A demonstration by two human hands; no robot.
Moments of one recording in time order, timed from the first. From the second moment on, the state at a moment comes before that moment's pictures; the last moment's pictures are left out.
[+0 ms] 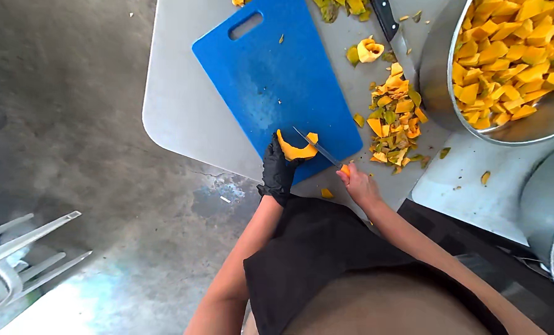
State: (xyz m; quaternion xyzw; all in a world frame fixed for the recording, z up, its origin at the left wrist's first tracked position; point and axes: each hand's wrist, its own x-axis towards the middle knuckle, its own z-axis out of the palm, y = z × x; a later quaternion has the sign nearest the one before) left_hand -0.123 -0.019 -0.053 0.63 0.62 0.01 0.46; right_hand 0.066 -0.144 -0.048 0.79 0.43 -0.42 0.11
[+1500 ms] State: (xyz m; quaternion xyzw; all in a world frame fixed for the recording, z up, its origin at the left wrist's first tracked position) left_hand -0.128 -0.026 -0.067 0.65 0.61 0.08 0.45; right_hand 0.056 -0.137 -0.026 0.77 0.40 -0.48 0.10
